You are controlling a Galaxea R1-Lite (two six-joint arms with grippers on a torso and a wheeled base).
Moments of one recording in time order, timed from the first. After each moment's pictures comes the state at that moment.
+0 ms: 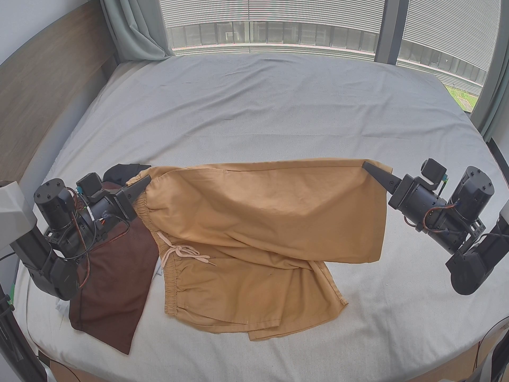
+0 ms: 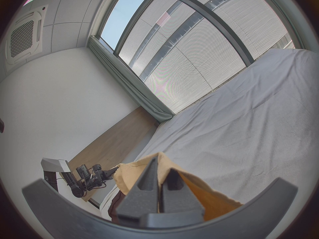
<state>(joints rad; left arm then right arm) -0.06 1.99 -0.54 -1.55 -0.47 -0.38 0.29 1.88 -0.53 -1.54 0.38 0.57</state>
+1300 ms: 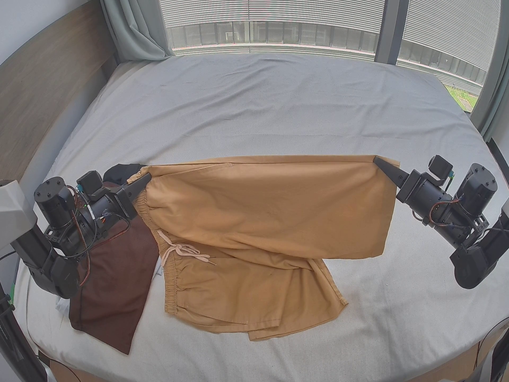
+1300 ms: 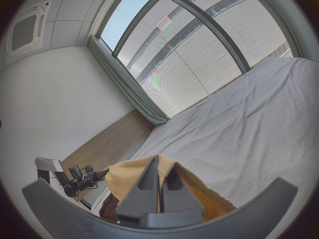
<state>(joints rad) -0.05 1.99 -0.55 -1.55 -0.47 -0.36 0.22 1.89 -0.54 -1.54 0.38 0.55</state>
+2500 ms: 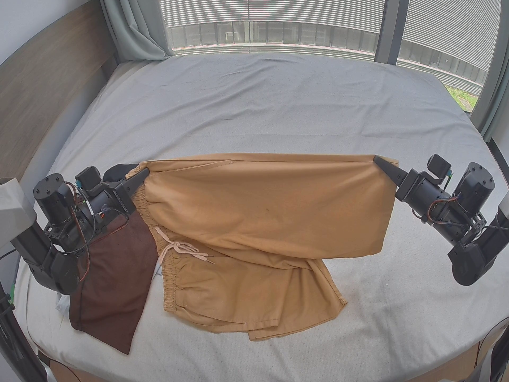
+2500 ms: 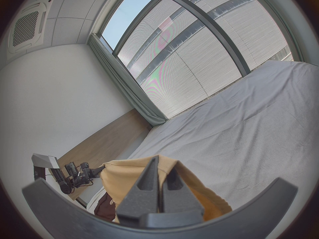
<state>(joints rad) -0.04 2.00 -0.58 -1.55 -0.46 -0.36 0.20 1.91 -0.57 -1.54 0.38 0.52</state>
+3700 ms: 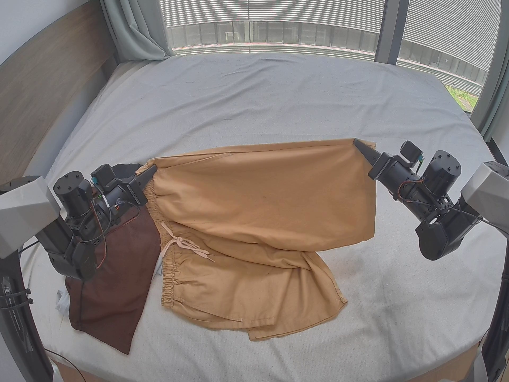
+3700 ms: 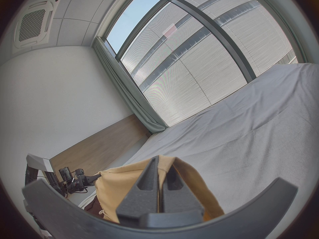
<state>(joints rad) -0.04 2.18 -0.78 -1.55 -0.45 -0.37 0.20 2.18 -0.93 -1.54 0.38 0.52</state>
